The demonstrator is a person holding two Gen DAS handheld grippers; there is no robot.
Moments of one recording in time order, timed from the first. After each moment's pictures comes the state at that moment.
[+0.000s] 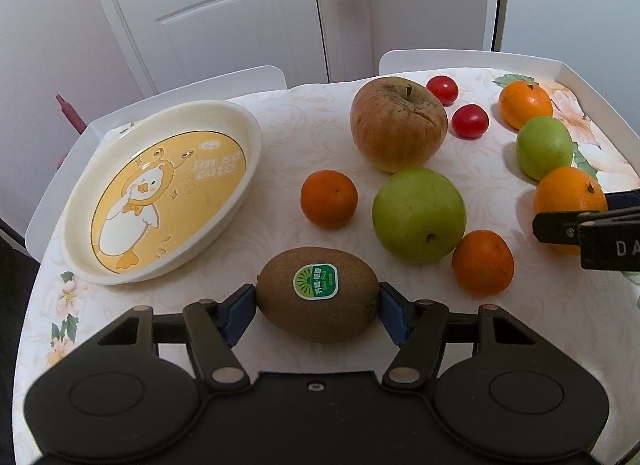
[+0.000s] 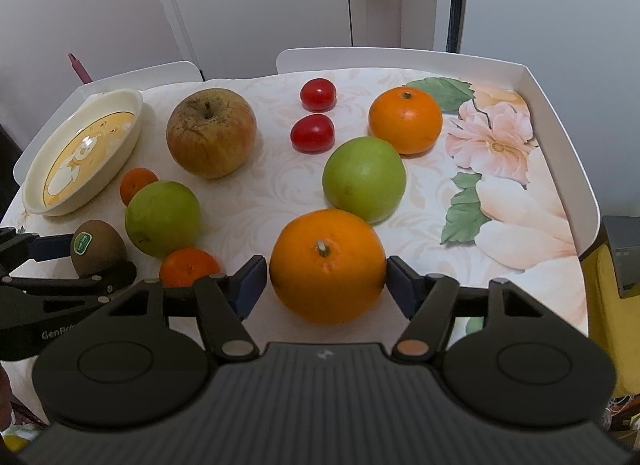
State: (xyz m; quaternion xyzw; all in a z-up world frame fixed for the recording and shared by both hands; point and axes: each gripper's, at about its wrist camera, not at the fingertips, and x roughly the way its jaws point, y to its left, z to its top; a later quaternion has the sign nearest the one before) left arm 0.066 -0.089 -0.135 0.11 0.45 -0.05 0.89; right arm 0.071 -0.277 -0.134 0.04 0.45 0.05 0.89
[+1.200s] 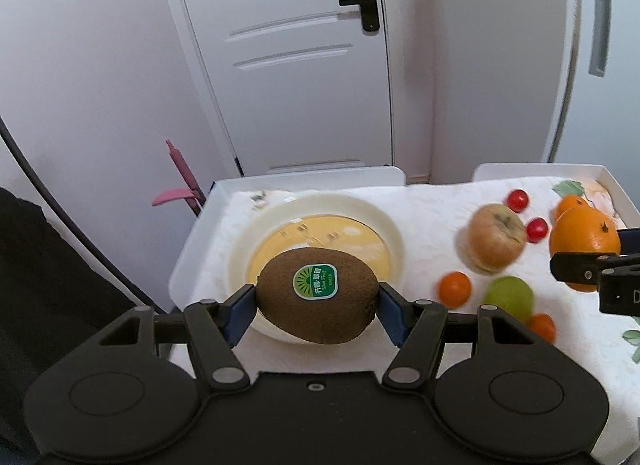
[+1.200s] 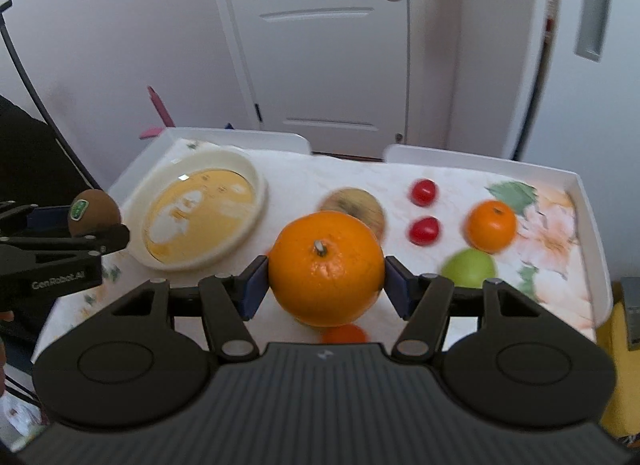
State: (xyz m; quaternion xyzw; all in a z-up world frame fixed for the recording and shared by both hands) left arm 0.057 0.006 -0.023 0.09 0.38 0.02 0.92; right arm 0.068 -0.190 -0.032 0.03 0.40 0.11 0.91
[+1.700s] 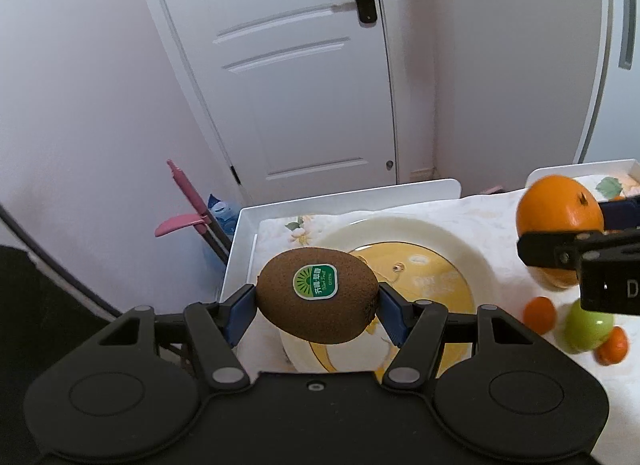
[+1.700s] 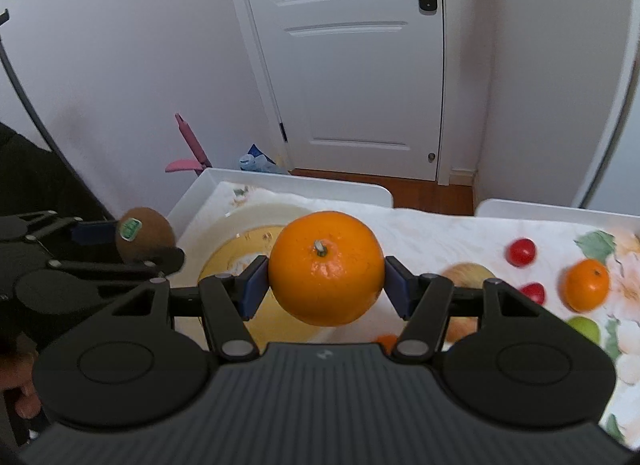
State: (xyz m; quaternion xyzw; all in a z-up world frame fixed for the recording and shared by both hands) left arm 0.133 0.069 -0.033 0.13 0.38 -0.02 0.91; right arm 0.138 -0.094 -0.025 0.04 0.38 0.12 0.91
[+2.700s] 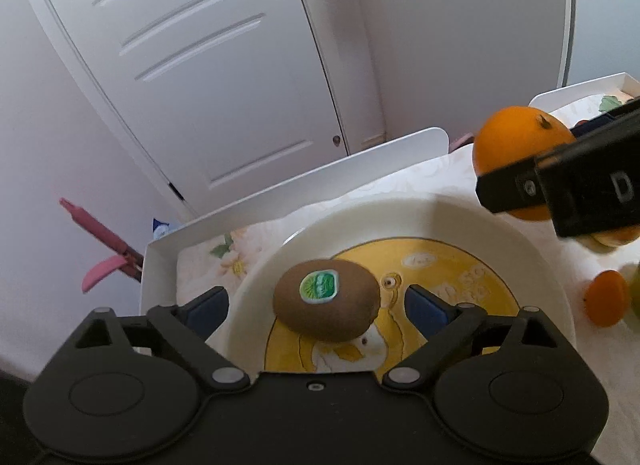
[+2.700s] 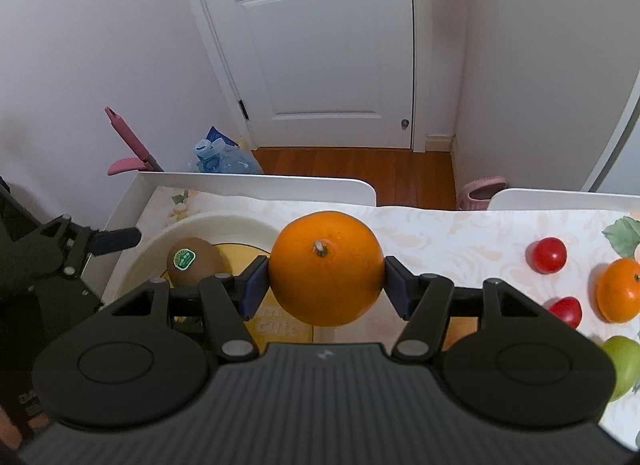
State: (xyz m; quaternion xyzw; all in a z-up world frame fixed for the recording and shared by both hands) left arm 0.214 0.052 -0.114 0.21 0.41 -0.11 0.88; right arm 0.218 -0.091 -0.073 0.06 0.43 0.07 0.90
